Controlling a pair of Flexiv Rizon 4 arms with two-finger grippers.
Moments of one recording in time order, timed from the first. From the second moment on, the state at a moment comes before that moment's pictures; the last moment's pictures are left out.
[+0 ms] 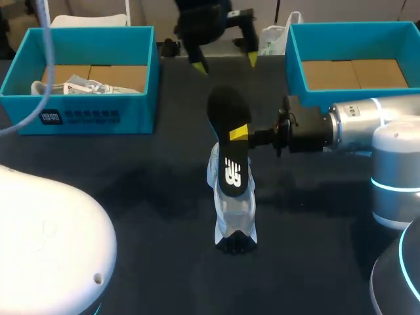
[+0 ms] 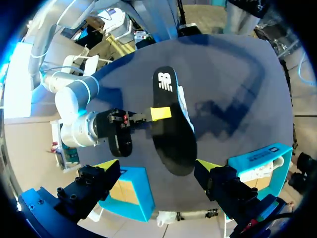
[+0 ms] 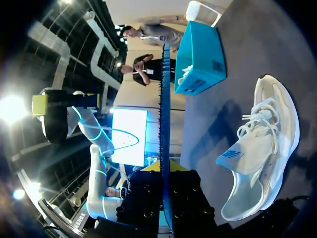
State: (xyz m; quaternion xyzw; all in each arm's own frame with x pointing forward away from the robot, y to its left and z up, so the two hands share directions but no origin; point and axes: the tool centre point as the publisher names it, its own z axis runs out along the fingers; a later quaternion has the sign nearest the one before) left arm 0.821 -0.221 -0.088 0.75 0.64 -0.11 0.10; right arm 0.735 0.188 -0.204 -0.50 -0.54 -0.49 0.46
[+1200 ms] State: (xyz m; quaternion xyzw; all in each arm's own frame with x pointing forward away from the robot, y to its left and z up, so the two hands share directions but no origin) left arm 0.804 -0.203 -0.119 0.72 0.70 -0.06 0.00; right arm 0.735 0.188 -0.204 -0.50 -0.54 -0.49 0.46
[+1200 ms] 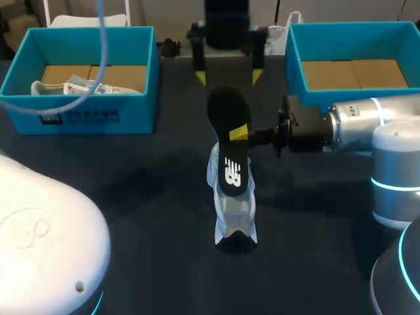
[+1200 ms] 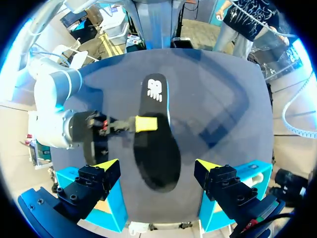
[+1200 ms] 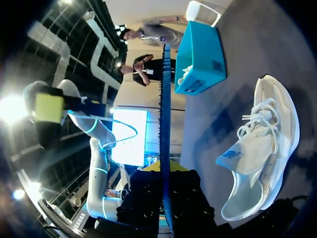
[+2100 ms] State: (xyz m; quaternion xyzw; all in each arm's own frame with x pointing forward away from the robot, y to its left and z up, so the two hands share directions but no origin) left arm 0.783 -0.141 -0.150 0.65 0.70 -0.22 0.20; right arm 0.735 0.188 -0.204 -0.50 -0.54 -0.49 0.46
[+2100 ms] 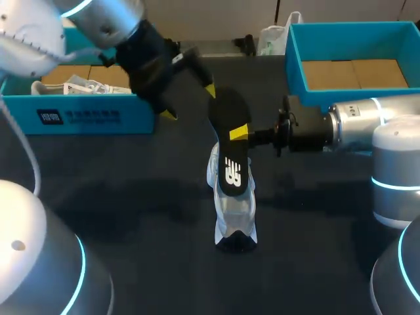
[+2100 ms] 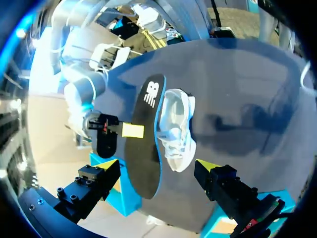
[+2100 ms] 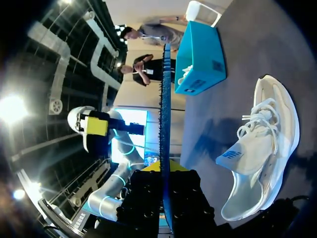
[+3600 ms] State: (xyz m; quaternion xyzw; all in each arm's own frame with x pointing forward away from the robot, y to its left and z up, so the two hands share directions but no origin) left arm 0.787 -0.142 -0.190 0.47 0.59 -0.44 0.49; right arm 0.736 0.188 -0.205 -0.50 -0.54 -0.49 0.46
